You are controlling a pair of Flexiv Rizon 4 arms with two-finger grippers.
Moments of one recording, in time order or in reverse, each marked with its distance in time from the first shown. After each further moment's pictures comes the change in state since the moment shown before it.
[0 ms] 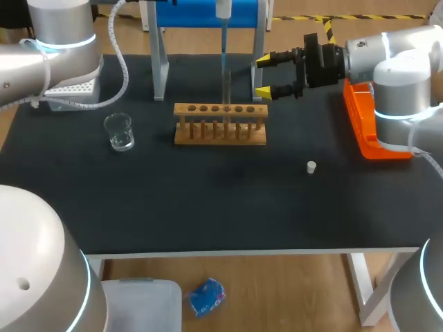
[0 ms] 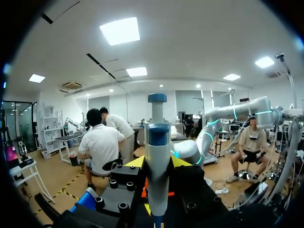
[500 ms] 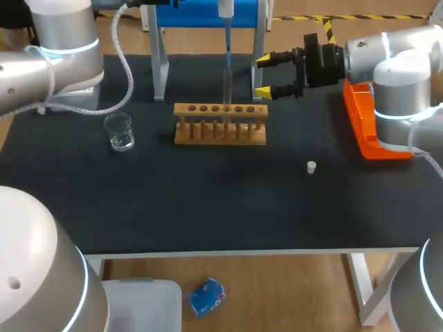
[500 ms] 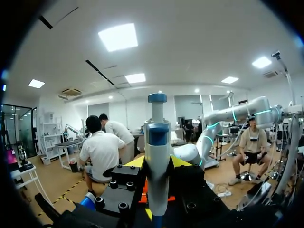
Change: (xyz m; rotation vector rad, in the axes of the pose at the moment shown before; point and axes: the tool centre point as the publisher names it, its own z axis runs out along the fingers) left arm 0.001 -0.001 0.003 0.063 0.006 0.027; right arm 0.000 0.000 0.000 0.000 0.000 0.000
